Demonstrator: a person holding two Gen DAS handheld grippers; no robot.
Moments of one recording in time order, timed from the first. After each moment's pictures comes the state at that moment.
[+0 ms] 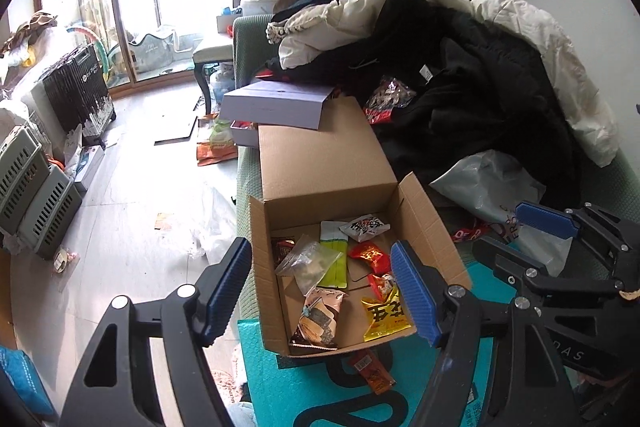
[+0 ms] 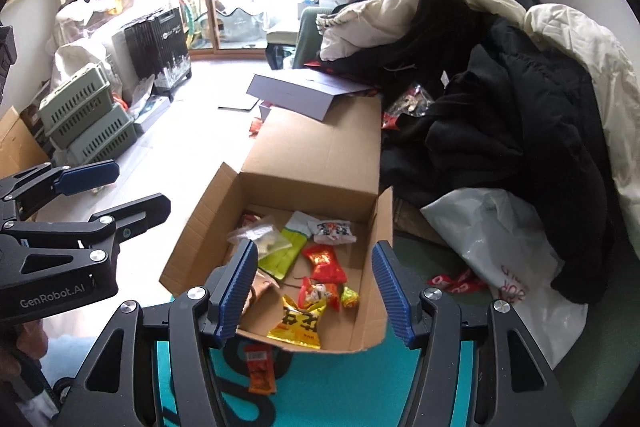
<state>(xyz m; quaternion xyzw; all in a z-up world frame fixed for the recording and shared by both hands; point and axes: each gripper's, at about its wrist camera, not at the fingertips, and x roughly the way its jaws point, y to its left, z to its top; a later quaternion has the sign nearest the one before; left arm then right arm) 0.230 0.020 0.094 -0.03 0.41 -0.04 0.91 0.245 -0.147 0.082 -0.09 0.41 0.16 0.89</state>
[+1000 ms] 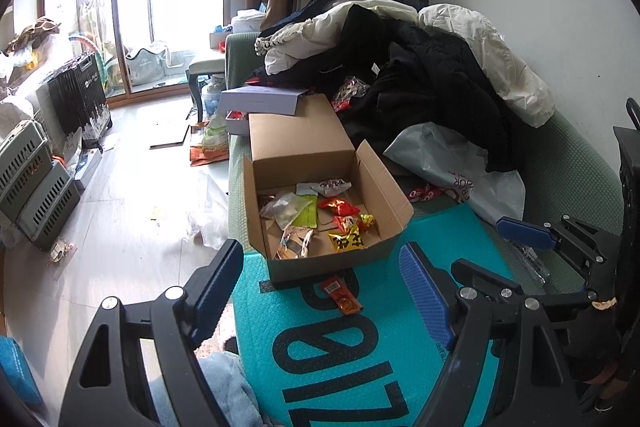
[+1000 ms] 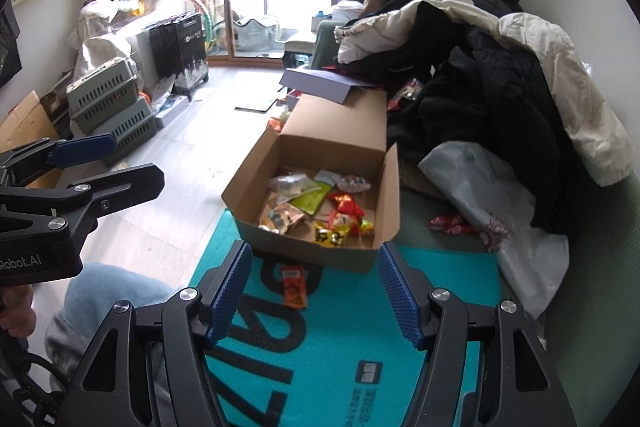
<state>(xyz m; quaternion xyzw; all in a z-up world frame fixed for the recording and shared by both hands) 0.071 0.007 0.099 -0.03 0.38 -0.07 0.92 0.084 -0.159 0.084 -0.09 0.39 0.17 0.90</state>
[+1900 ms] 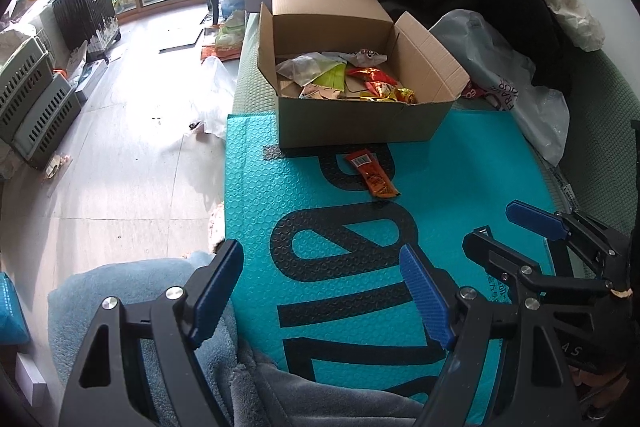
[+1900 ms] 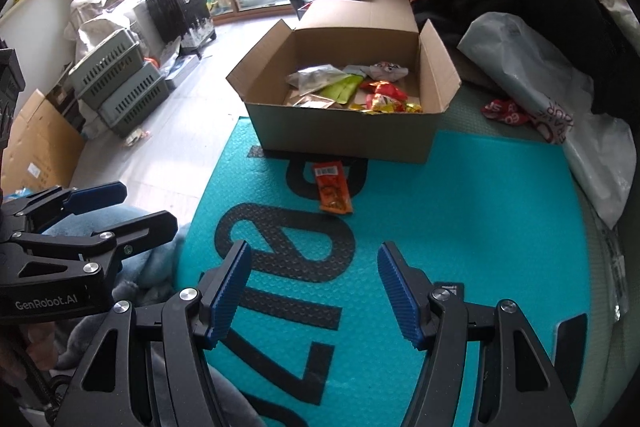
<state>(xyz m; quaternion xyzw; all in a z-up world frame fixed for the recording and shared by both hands) 0.050 0.012 -0.047 -0.06 0.51 -0.03 0.86 0.059 -0.155 -0.050 -0.03 0.48 0.19 0.85</state>
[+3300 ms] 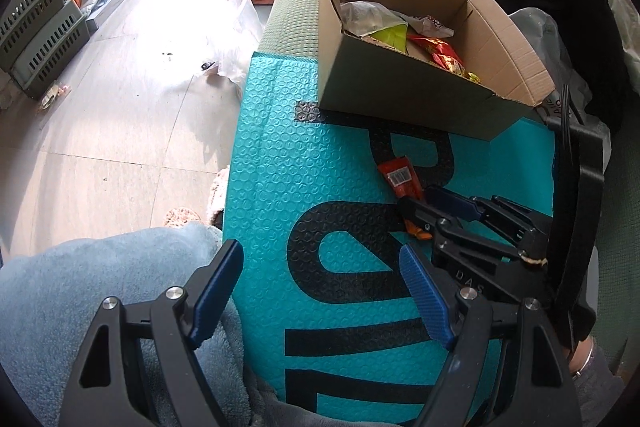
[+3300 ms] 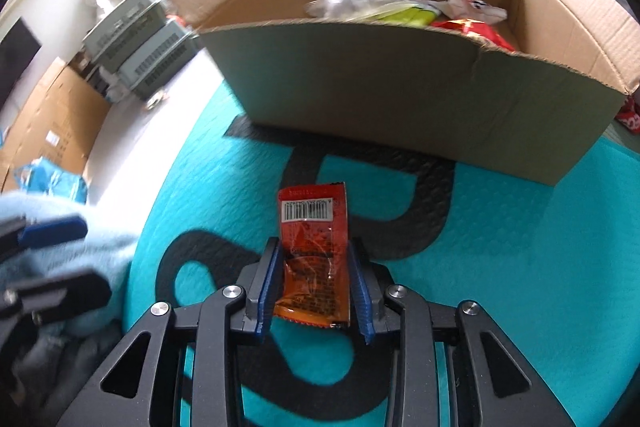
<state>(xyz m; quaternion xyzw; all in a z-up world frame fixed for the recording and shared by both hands) 0.094 0.043 -0.116 -0.14 0.57 0.01 0.81 0.151 -0.113 -0.173 -0.05 0.53 0.29 0.80</state>
